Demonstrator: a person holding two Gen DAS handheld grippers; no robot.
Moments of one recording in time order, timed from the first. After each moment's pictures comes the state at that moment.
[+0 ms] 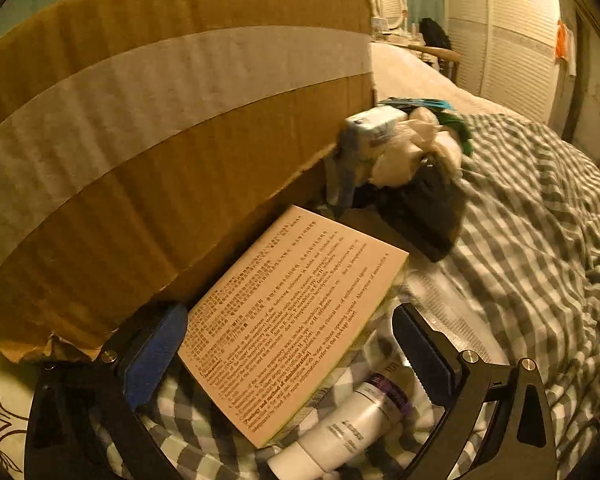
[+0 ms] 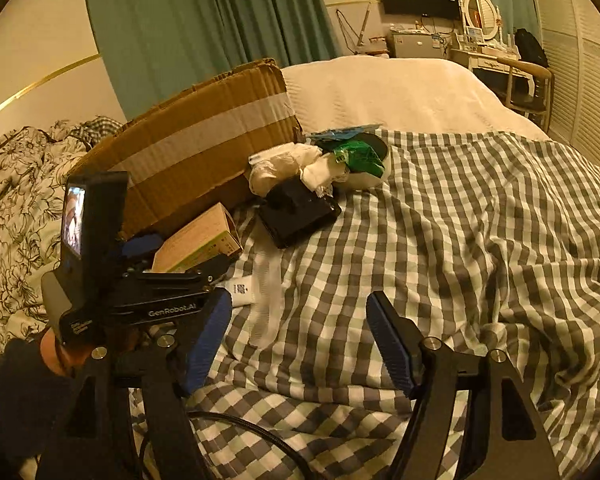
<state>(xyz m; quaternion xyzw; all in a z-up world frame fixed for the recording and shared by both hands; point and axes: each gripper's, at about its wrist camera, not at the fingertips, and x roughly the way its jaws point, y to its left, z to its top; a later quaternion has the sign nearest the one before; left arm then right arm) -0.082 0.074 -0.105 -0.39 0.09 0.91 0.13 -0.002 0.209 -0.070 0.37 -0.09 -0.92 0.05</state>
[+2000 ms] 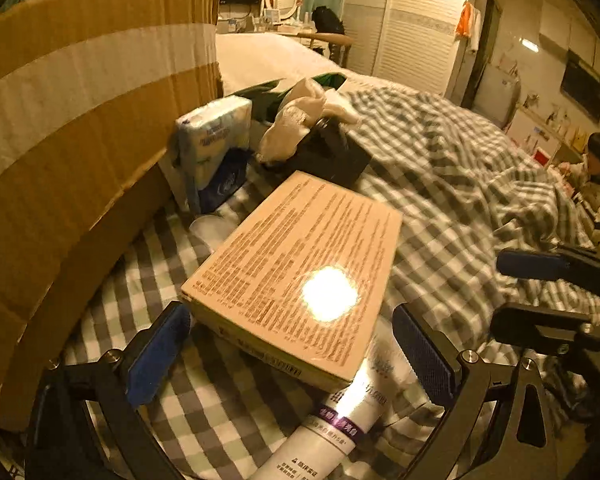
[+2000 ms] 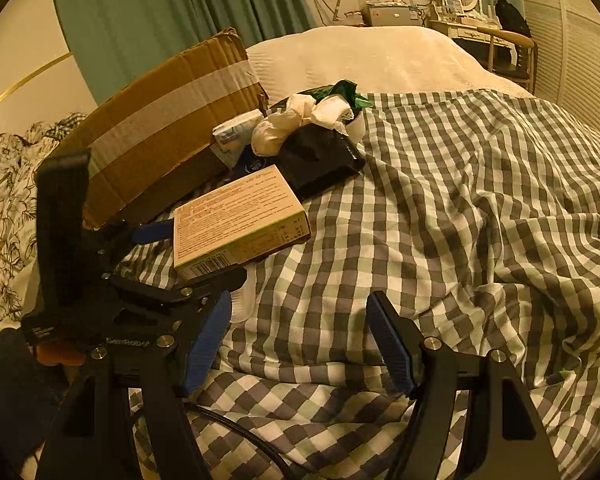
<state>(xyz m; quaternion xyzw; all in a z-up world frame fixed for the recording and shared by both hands) -0.070 0.101 -0.111 -0.40 0.09 0.85 0.33 -0.007 0.220 -0.091 0.41 -0.12 -0.91 0.01</state>
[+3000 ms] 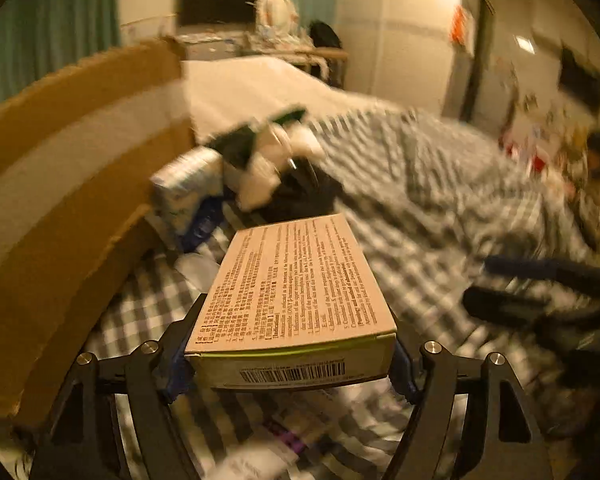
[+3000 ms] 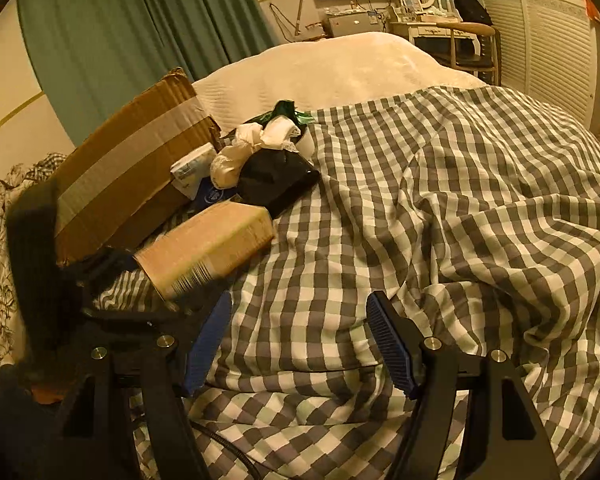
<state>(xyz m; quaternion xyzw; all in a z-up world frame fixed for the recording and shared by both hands) -0.050 0.112 -0.075 -0.36 0.08 0.87 0.31 0.006 0.248 -0.083 0.38 -0.16 -0.91 -0.04</state>
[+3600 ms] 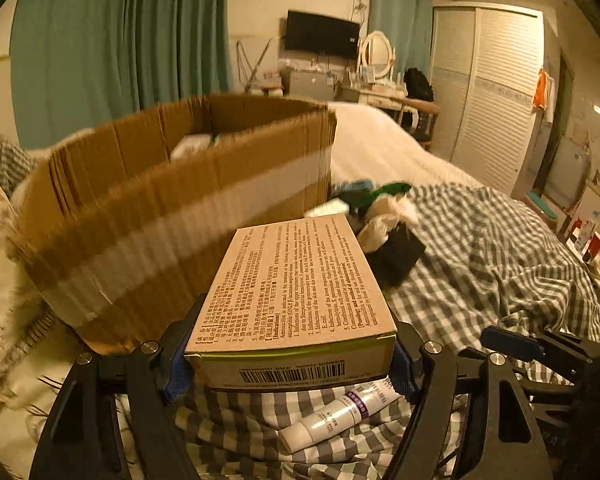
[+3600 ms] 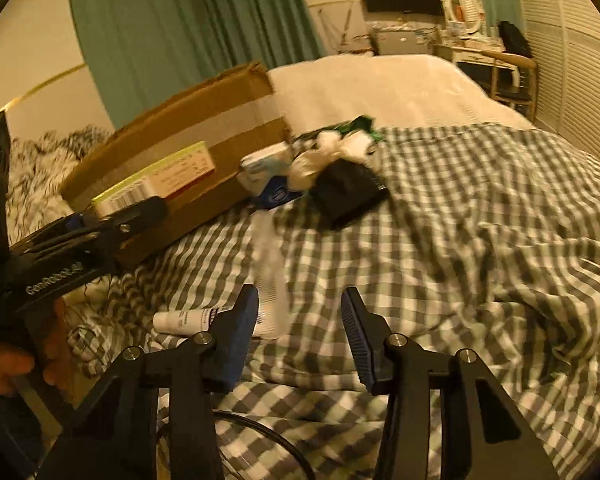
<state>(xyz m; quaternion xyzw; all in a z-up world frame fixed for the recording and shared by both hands) -0.034 0.046 -0.035 -0.34 0.03 0.93 0.16 -0.005 0.200 -0.073 0.37 -0.10 -0.92 0.03</state>
